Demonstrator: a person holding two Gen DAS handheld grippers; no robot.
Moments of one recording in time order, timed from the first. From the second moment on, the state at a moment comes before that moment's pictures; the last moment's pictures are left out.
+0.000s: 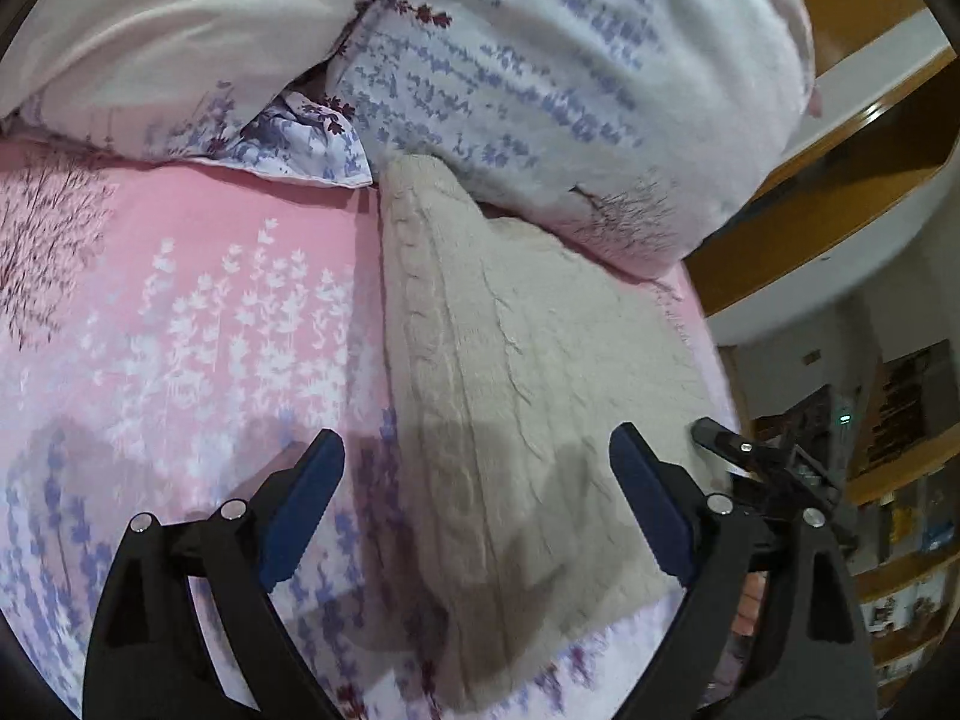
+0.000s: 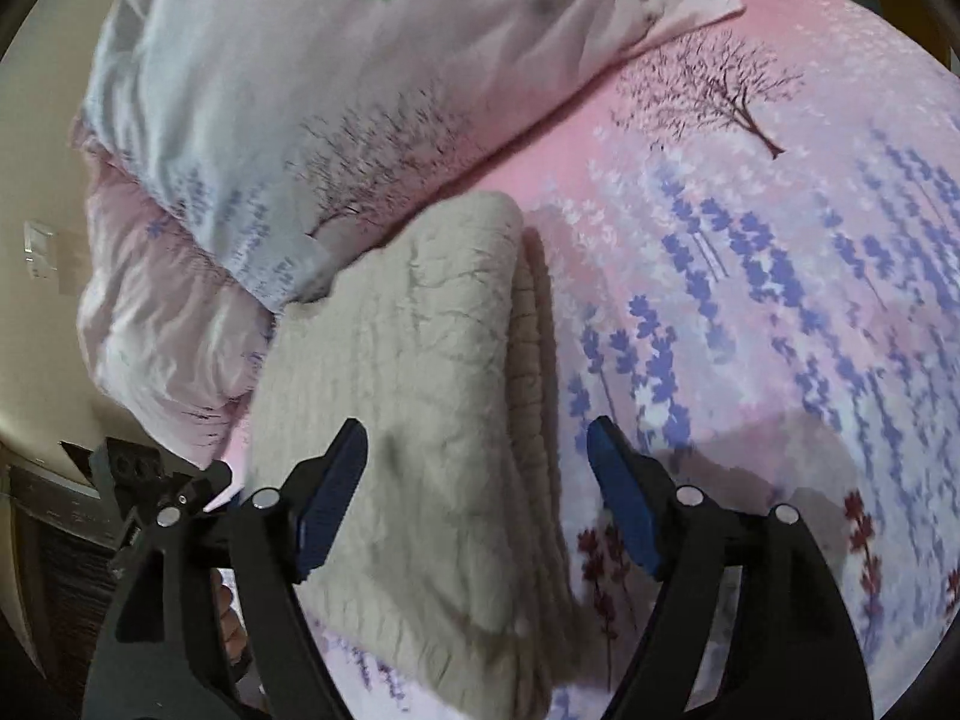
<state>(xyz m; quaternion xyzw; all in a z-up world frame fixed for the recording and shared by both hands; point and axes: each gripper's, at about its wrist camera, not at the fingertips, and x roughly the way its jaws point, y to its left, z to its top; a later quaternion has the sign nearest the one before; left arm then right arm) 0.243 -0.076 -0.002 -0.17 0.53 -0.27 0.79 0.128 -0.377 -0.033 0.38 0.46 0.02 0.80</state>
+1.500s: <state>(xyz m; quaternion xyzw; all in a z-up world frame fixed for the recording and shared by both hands) 0.195 0.133 0.039 -0.19 0.41 -0.17 0.87 0.182 -0.226 0.004 0.29 0.43 0.13 0.84</state>
